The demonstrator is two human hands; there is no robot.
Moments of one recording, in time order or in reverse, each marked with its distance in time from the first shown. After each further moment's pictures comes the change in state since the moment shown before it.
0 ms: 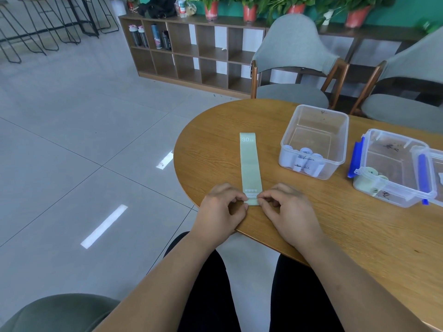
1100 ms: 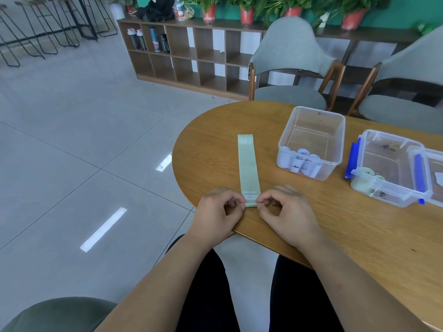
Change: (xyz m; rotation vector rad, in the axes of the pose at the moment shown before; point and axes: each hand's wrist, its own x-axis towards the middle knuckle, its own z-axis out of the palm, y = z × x) left_hand 0.001 0.013 -0.012 -0.055 -0.046 -0.081; right_hand 0.000 -0.006 -0.011 0.120 -0.016 -0.021
